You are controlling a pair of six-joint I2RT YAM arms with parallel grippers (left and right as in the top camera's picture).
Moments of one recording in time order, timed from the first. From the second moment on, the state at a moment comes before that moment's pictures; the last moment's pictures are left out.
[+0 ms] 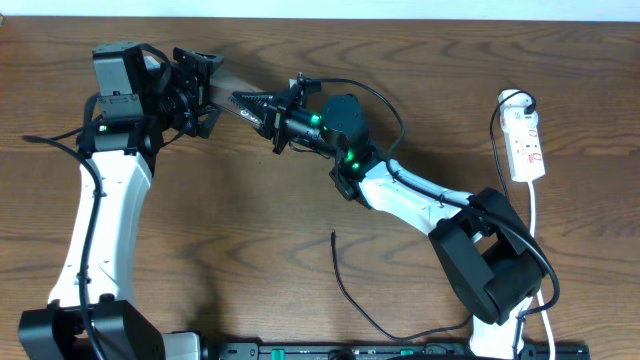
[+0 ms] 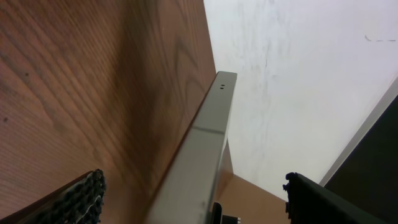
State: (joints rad) left arm 0.09 1.52 1.26 -0.43 0.54 -1.29; right arm 0.68 1.99 1.24 0.83 -0.50 2.04
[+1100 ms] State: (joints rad) left arm 0.09 1.53 1.18 -0.29 0.58 -1.29; right arm 0.68 1.99 1.24 0.80 -0.51 2.04
